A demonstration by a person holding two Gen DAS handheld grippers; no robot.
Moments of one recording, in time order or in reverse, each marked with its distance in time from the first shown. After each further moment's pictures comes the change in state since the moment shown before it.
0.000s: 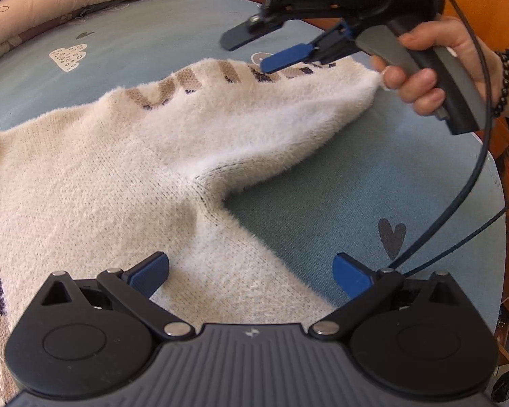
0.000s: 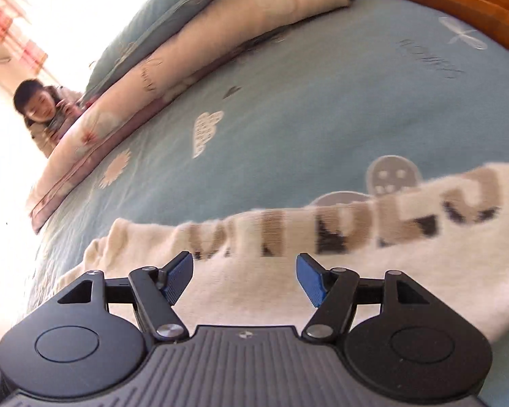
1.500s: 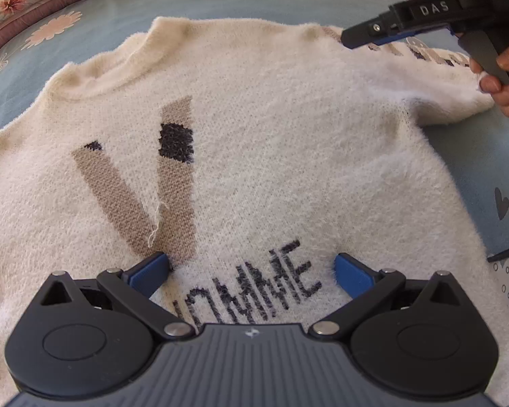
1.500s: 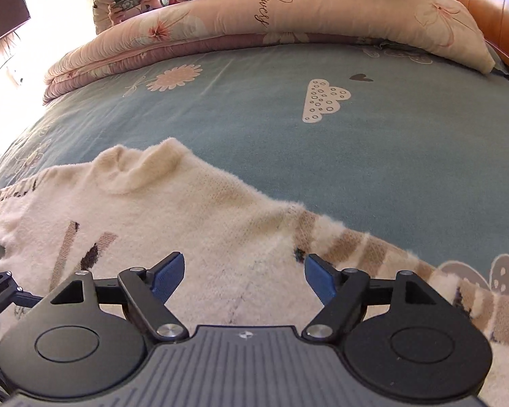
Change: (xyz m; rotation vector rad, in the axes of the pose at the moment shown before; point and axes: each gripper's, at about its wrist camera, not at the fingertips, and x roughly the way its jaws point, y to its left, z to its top) left arm -0.035 0.091 -0.078 -0.276 0.108 0.282; right arm 0.058 0.110 -0.035 -0.457 0.117 -0.082
